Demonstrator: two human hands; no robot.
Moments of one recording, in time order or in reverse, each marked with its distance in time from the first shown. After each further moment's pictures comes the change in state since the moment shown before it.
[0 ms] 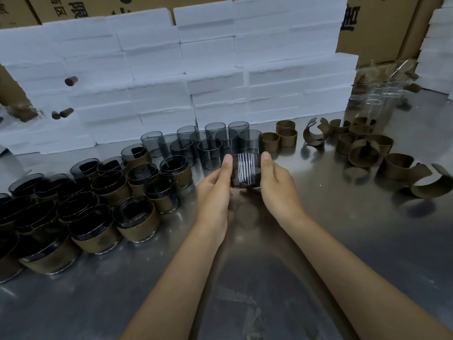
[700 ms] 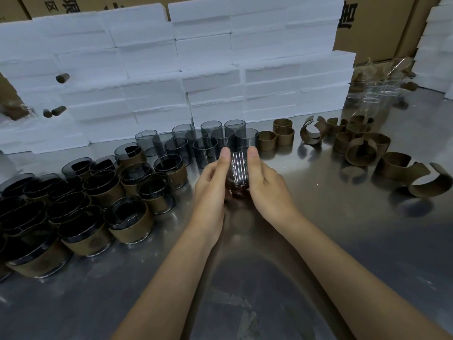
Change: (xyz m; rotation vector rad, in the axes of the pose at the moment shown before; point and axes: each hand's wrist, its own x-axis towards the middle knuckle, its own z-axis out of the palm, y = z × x) left_hand -0.003 0.005 -0.001 0.013 -0.100 0.050; right_hand -0.009 -0.013 -0.001 -0.111 -0.126 -0.032
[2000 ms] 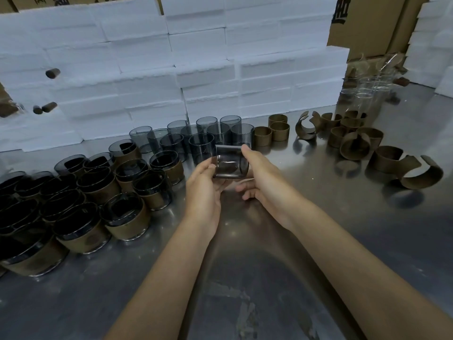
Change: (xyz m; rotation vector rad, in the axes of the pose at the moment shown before) left_hand 0.003 0.002 -0.003 -0.059 0.131 -0.095; right_hand 0.005 -0.010 -0.006 0.449 -0.135 0.321
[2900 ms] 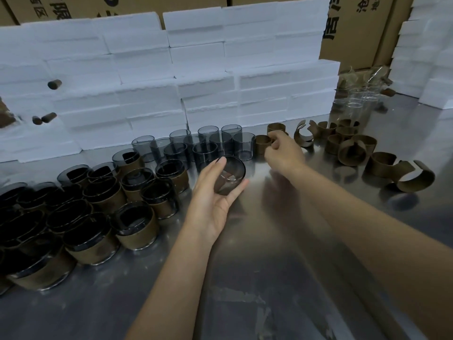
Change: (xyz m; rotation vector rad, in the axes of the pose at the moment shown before) left_hand 0.006 0.006 -0.012 -0.378 -0.193 -0.149; right_hand 0.066 -0.024 -0.036 -0.691 0.378 -0.197
